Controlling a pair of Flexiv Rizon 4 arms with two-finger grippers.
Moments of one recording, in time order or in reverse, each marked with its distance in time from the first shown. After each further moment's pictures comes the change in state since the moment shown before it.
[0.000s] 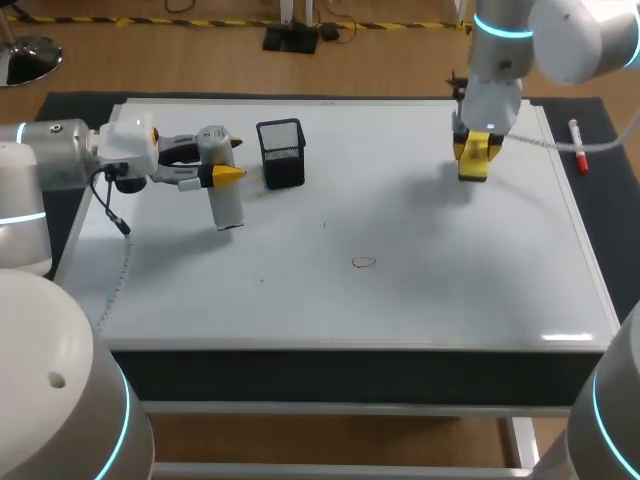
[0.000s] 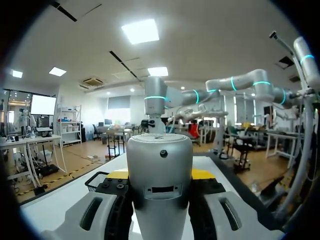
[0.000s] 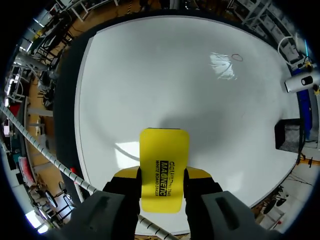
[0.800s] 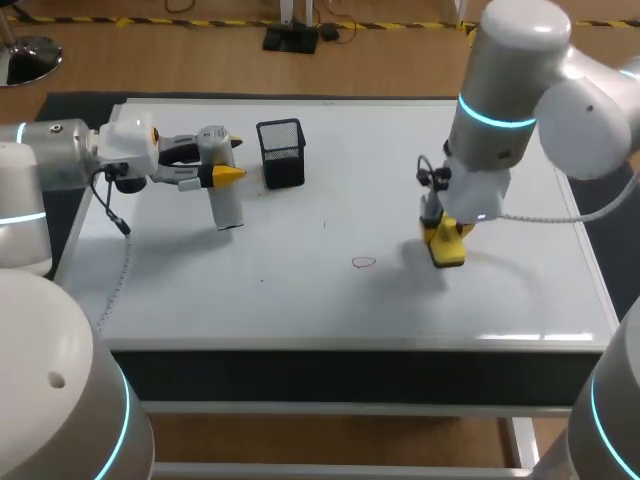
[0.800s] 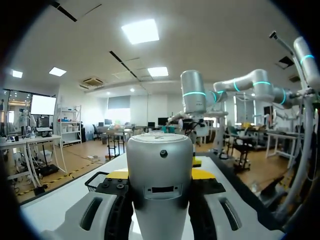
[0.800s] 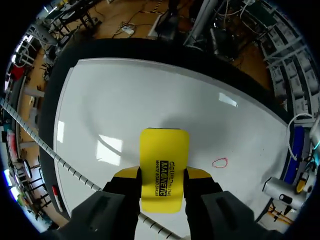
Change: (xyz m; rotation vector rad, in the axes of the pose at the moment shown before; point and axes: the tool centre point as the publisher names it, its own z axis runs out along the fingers) left arm 0.000 0.000 0.000 0.000 0.000 0.000; right arm -0.058 0.199 0.002 -0.001 -0.073 -0.341
